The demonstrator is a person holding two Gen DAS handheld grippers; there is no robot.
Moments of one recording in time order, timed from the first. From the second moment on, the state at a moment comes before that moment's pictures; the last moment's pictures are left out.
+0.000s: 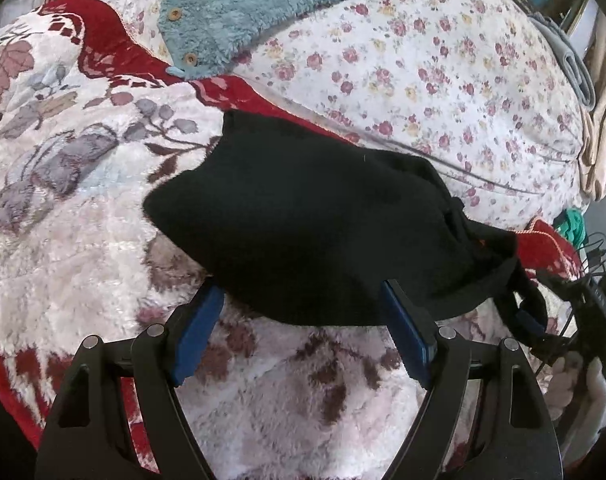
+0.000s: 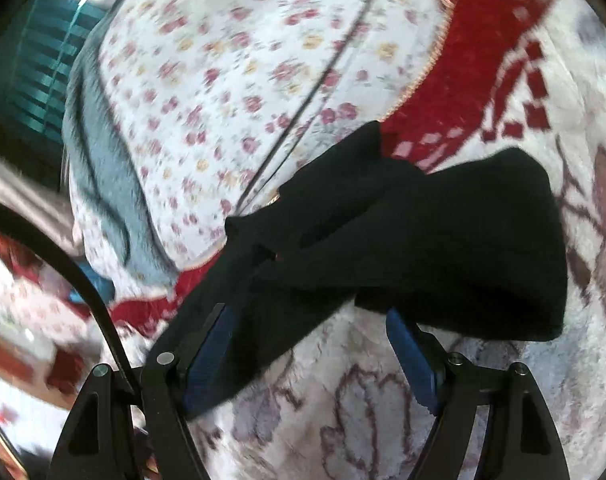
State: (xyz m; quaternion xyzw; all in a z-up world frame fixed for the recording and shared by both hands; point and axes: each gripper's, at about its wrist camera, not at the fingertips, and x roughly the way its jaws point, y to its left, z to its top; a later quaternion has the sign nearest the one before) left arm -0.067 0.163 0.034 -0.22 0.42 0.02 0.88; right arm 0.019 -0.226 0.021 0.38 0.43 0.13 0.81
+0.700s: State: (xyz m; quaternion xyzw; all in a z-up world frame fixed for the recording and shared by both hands) left arm -0.050 0.167 0.040 -0.20 0.43 0.00 0.88; right arm 0.006 -0.243 0.039 0.36 0.39 0.13 0.84
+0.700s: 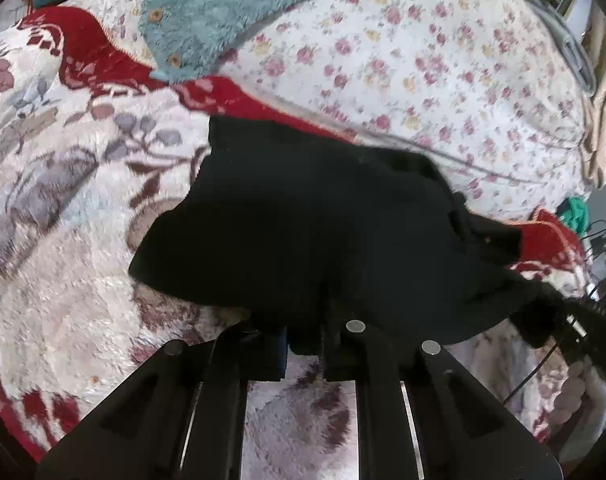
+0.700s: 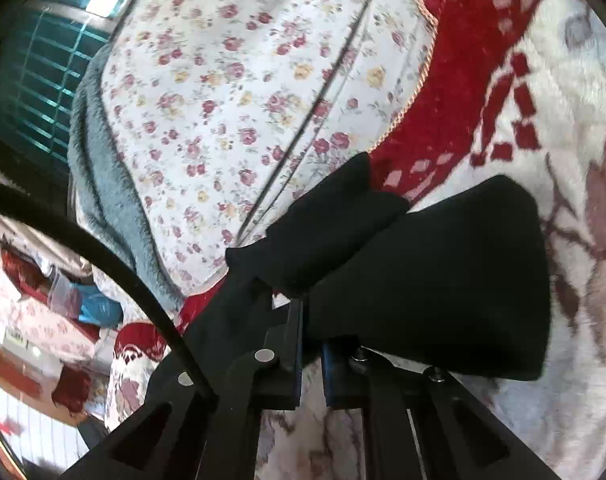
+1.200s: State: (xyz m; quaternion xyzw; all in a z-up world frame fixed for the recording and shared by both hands) left arm -0.106 0.217 0.097 -0.16 0.38 0.01 0.91; right arm -0.075 -0.215 0.081 0.30 0.39 0.23 0.84
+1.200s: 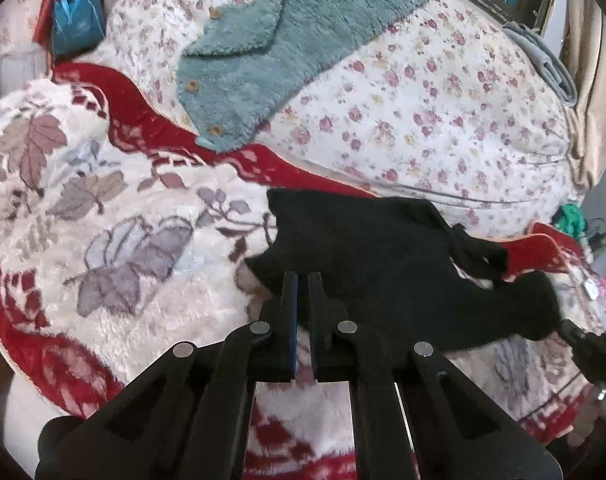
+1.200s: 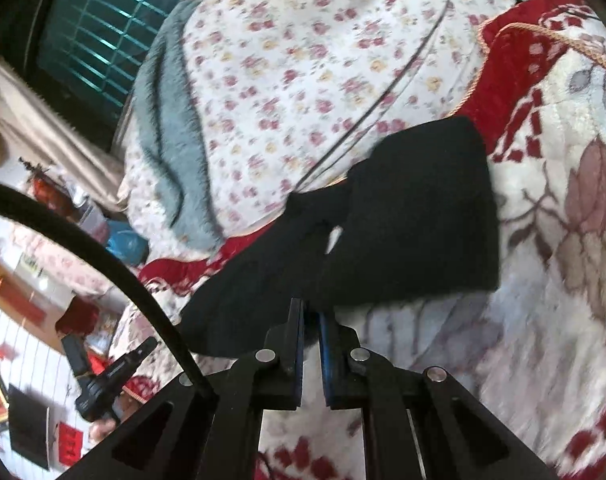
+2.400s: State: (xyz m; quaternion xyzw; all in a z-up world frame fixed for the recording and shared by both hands) left arm -0.036 0.199 0.018 -0.24 0.43 0.01 0.87; right arm -0.015 -0.241 -0.012 0.39 0.42 0.15 0.80
